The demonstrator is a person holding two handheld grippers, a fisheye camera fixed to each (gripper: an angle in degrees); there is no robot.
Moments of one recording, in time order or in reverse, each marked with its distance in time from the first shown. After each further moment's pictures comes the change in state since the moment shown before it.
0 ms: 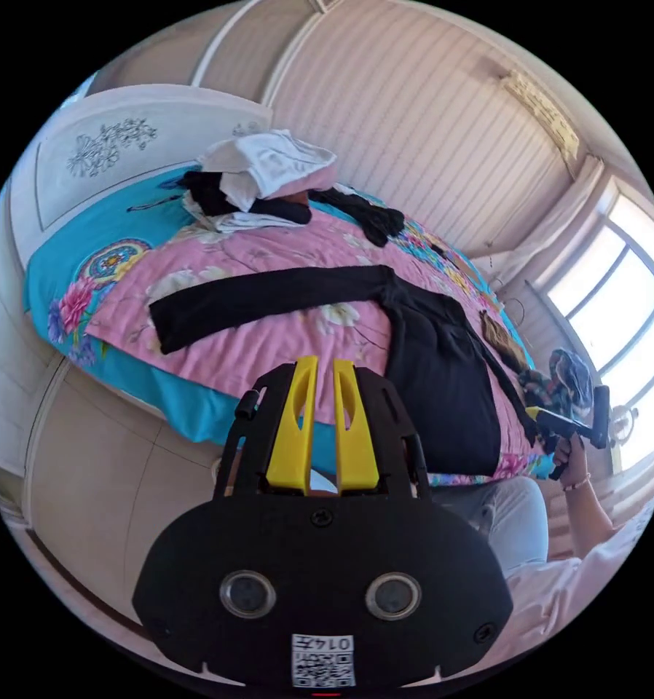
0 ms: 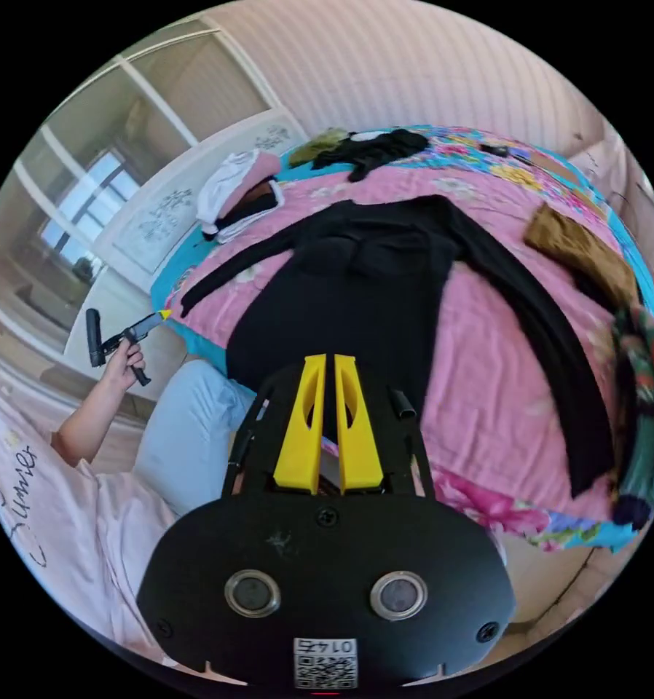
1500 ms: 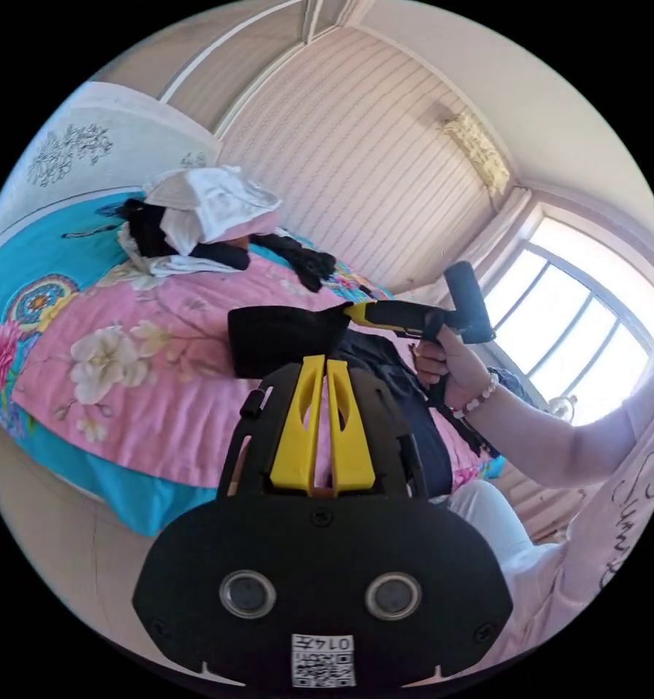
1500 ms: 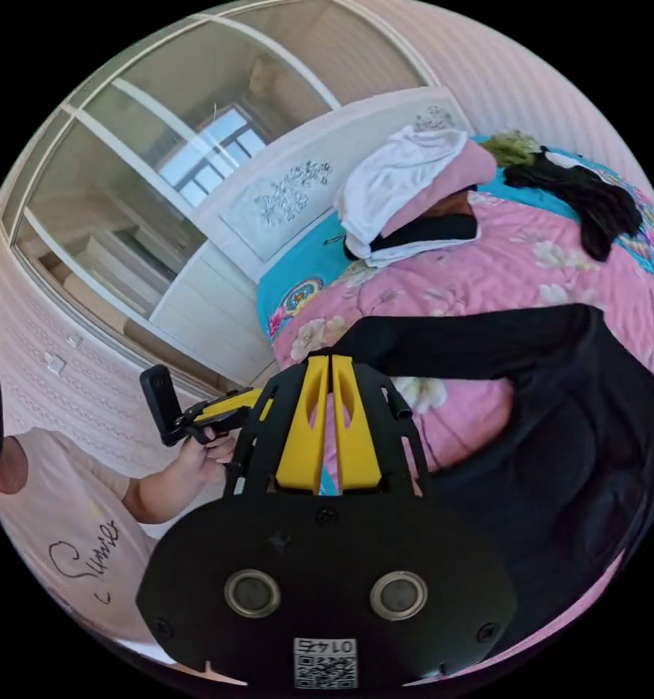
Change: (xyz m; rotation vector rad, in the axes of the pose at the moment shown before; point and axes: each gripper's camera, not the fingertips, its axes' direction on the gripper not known) left arm -0.081 -0.041 -0.129 0.132 0.391 0.194; right arm -0.224 -0.208 0.134 -0.019 -0.380 -0.222
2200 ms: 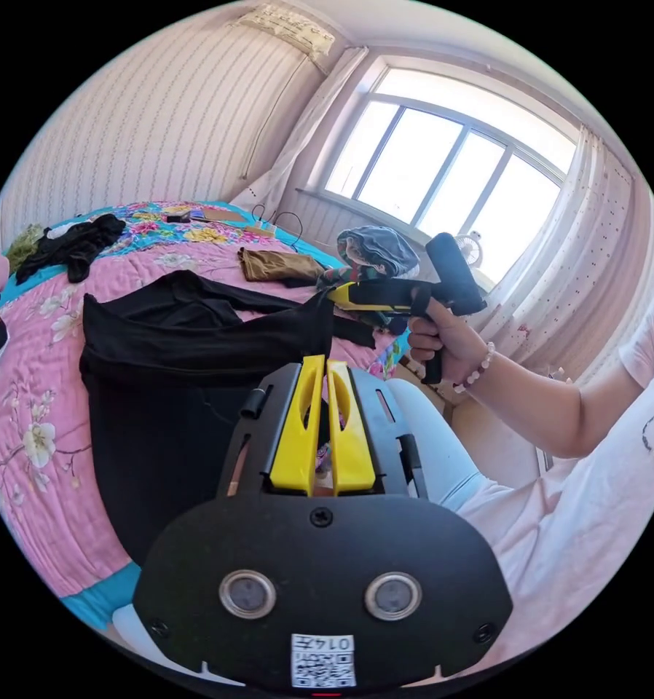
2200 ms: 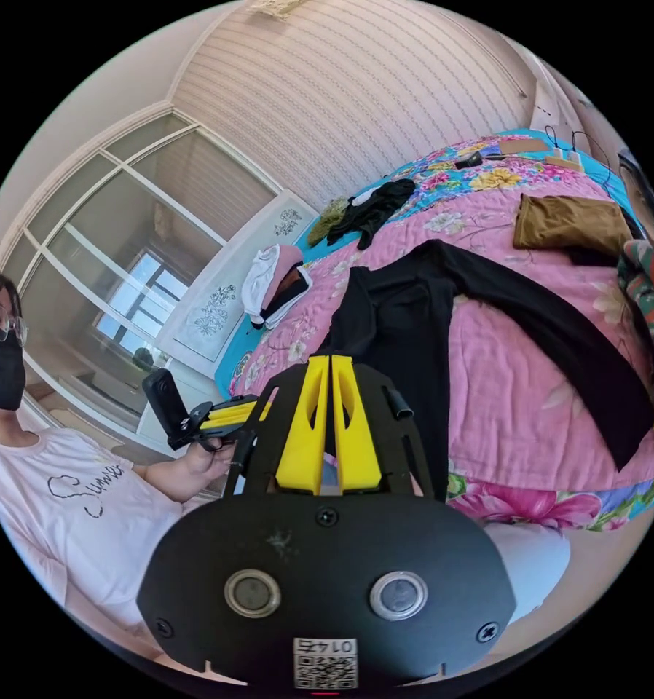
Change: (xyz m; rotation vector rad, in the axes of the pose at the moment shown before) left arm 0.272 0.051 0.176 -0.408 0.336 0.460; right arm 0.055 0.276 -0.270 0.397 0.180 0.419
